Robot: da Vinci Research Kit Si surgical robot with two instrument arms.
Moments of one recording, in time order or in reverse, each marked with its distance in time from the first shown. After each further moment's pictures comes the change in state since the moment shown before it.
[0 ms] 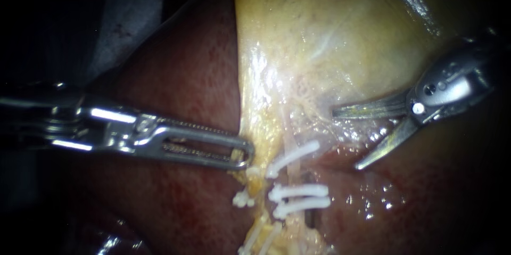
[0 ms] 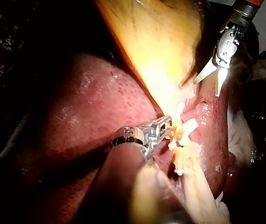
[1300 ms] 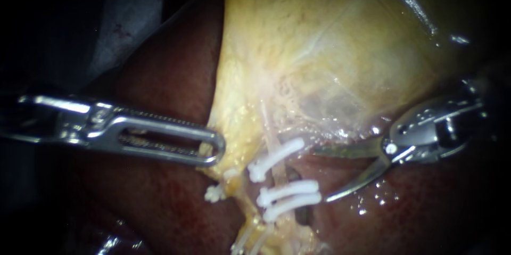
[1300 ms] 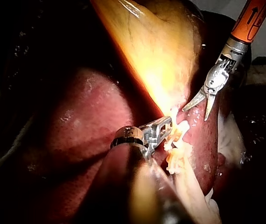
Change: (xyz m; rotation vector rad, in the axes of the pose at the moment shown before) right arm -0.002 -0.004 0.006 0.194 -0.172 0.349; left arm -0.002 -0.004 -0.007 0.013 -0.010 -0.023
